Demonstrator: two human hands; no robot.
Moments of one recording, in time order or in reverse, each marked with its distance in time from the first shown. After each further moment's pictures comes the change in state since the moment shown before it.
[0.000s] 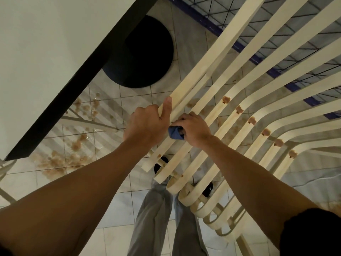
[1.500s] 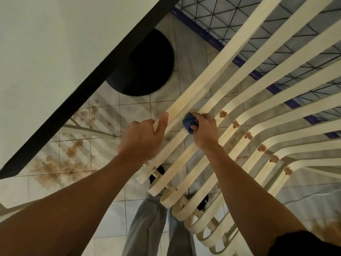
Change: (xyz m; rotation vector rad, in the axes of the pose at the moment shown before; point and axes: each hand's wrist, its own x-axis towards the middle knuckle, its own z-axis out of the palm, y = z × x) left_hand 0.005 -0.001 -0.002 -0.028 -0.067 -0.025; right_hand 0.013 0.041 -0.007 0.354 0.303 0.438
